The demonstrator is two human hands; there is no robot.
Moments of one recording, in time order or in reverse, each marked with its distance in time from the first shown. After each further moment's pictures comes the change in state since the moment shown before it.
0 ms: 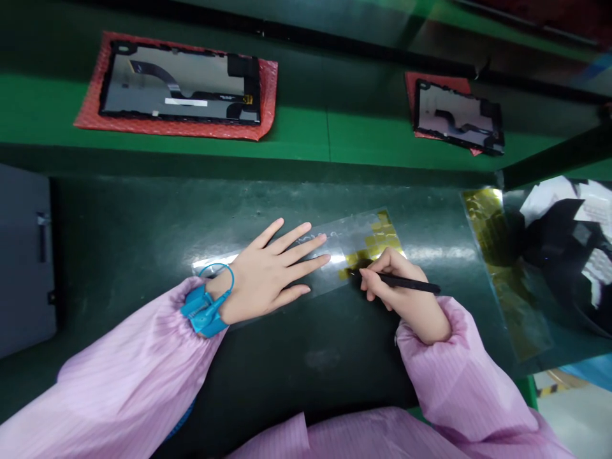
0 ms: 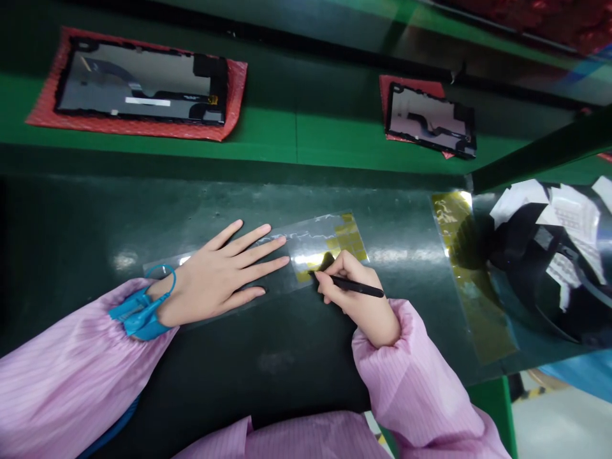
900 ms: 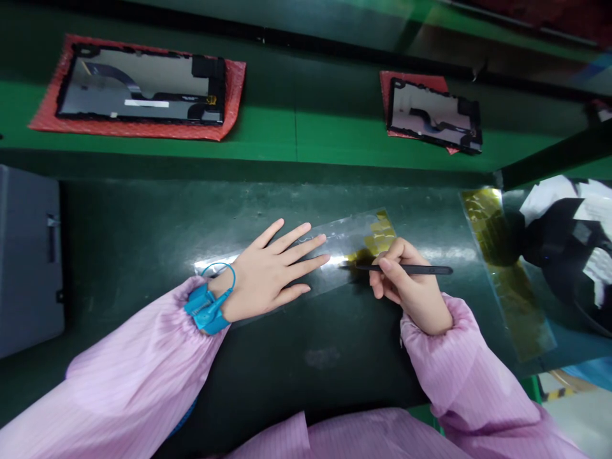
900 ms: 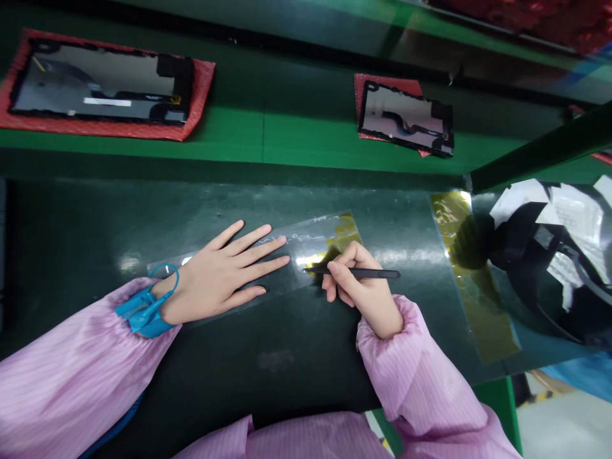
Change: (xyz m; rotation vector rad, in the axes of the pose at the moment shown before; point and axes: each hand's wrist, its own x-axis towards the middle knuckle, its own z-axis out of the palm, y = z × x) left_hand 0.000 0.000 -0.001 0.029 -0.014 0.006; right_hand 0.007 0.007 -0.004 0.456 -0.059 -0.050
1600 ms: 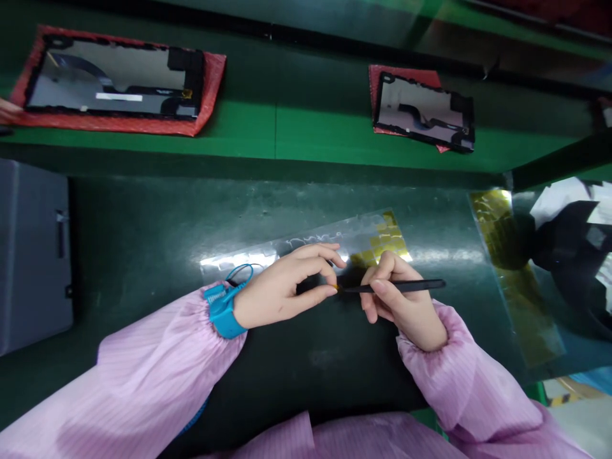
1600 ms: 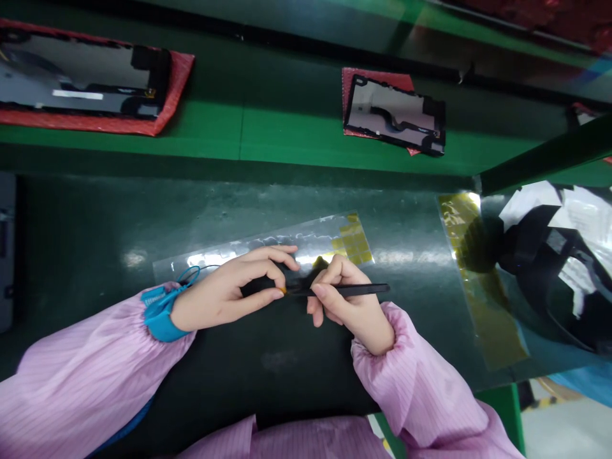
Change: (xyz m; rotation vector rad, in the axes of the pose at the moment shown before) left_hand 0.019 0.026 -0.015 -0.965 0.193 -0.127; right_hand -0.012 -0.001 0.026 0.165 -0.162 -0.037
